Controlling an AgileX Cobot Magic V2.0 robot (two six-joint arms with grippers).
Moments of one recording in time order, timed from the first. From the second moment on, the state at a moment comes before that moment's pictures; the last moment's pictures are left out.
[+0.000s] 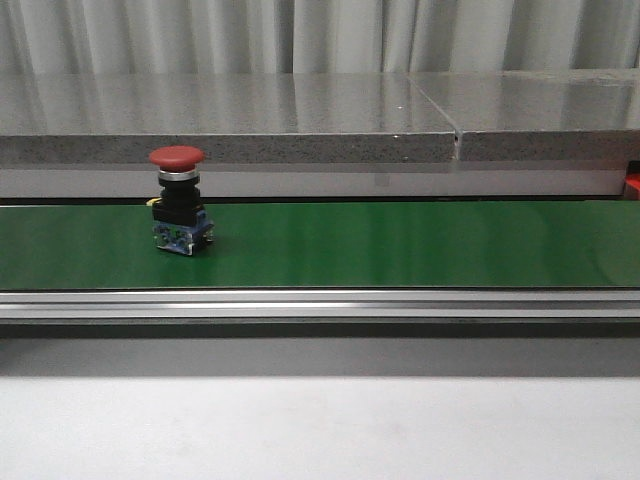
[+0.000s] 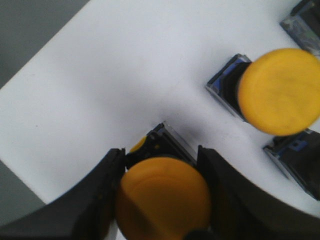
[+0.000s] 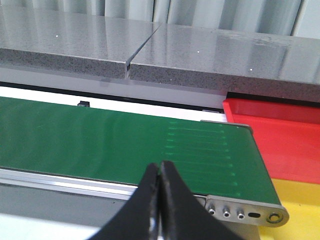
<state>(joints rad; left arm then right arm) 0.64 1.65 -1.02 0.04 0.74 -0.16 0.03 -0.01 0.03 -0.08 0.12 0.05</state>
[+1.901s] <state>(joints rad) 0.10 1.68 -1.28 -0.08 0.93 -0.07 0.03 -0.01 0.03 -0.08 0.12 0.05</state>
